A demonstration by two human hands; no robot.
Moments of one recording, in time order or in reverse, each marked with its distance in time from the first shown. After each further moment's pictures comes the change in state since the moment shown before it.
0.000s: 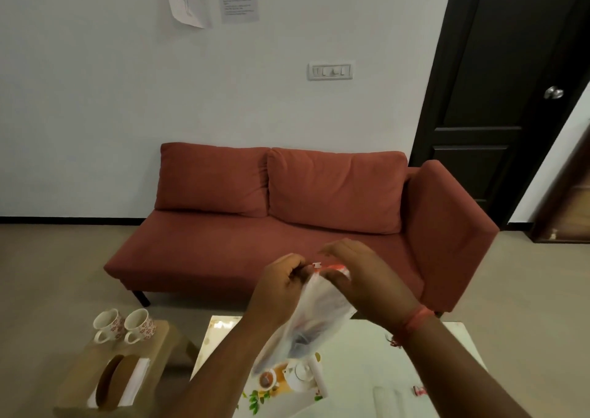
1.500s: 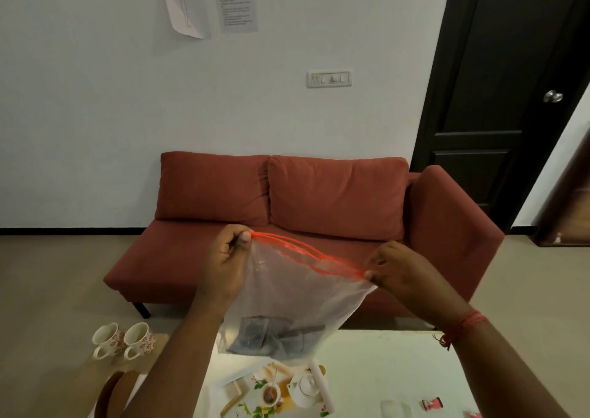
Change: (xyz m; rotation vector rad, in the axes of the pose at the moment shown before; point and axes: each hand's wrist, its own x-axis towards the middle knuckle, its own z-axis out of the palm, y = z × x) left_hand 0.034 -0.015 -0.080 -0.146 0.330 0.006; right_hand 0.001 0.048 -0.033 0.125 0.005 0.220
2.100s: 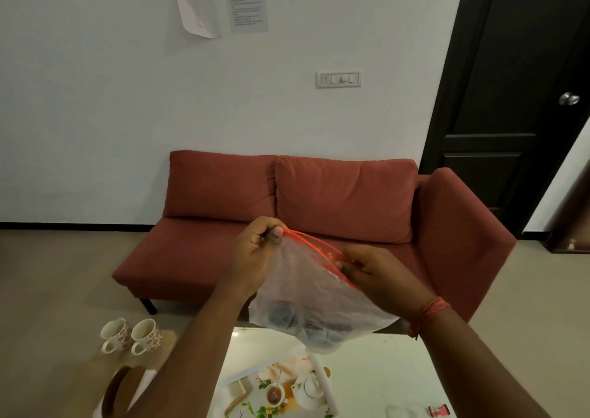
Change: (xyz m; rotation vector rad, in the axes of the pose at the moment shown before) left_hand 0.014 0.012 0.019 -0.051 -0.157 0.062; right_hand 0.029 -0.037 0.030 -0.043 -0.106 -0.197
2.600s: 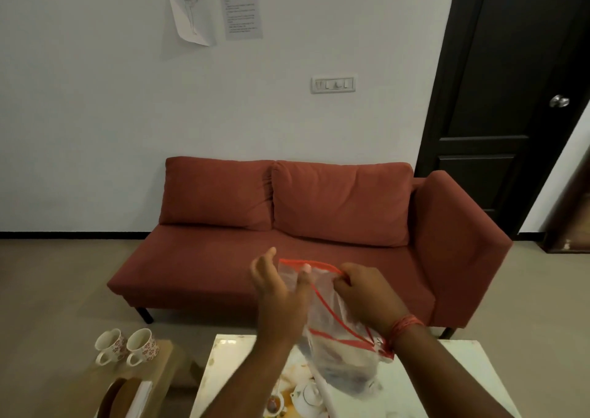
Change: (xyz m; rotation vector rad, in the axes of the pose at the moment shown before) left_hand -0.054 -0.010 0.065 0.199 0.207 -0.304; right_hand -0.002 -0.005 0.031 -0.016 -0.013 0.363
